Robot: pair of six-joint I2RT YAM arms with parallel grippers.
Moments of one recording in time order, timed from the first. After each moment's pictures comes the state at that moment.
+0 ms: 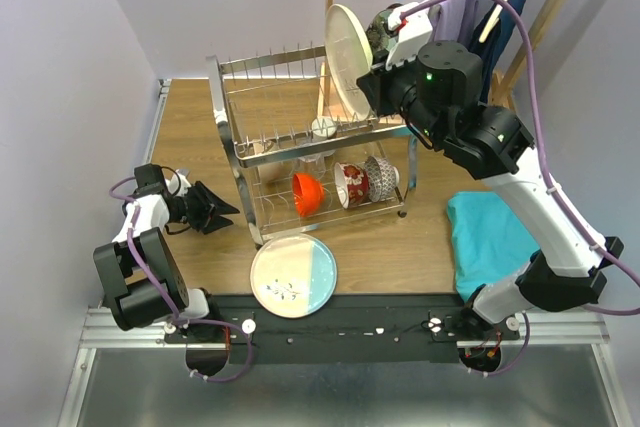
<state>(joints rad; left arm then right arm) 0.39 1.38 0.72 -0.61 0.80 -0.45 0.84 1.50 2.04 -0.71 0.37 0.04</state>
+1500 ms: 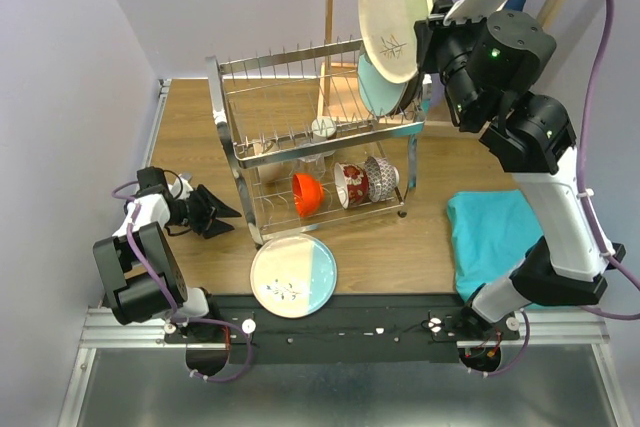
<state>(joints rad) 0.39 1.41 0.71 -0.63 0.80 -0.44 0.82 1.54 2.32 -0.68 0.64 -0.06</state>
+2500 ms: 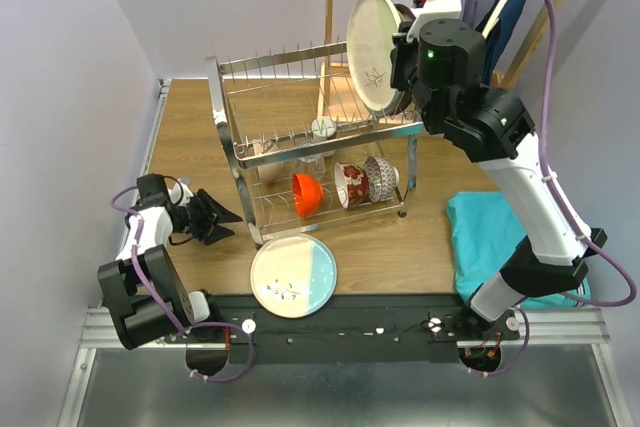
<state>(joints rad) 0.39 1.28 0.63 -0.61 0.78 -0.45 0.82 1.62 2.27 -0.81 0.70 0.11</state>
